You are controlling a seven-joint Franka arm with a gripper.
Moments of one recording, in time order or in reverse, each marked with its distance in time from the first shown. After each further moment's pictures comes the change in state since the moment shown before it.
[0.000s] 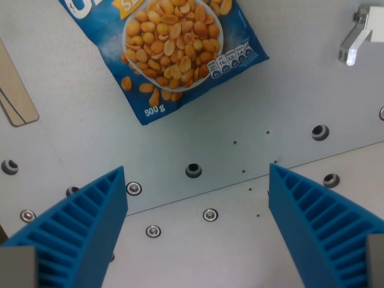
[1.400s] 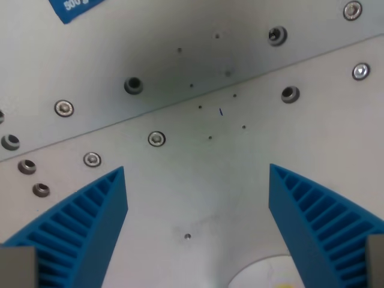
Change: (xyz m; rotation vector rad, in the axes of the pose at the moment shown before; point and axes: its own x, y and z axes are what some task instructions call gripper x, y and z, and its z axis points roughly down) arm -0.086 0.041 0.018 -0.051 -0.076 0.009
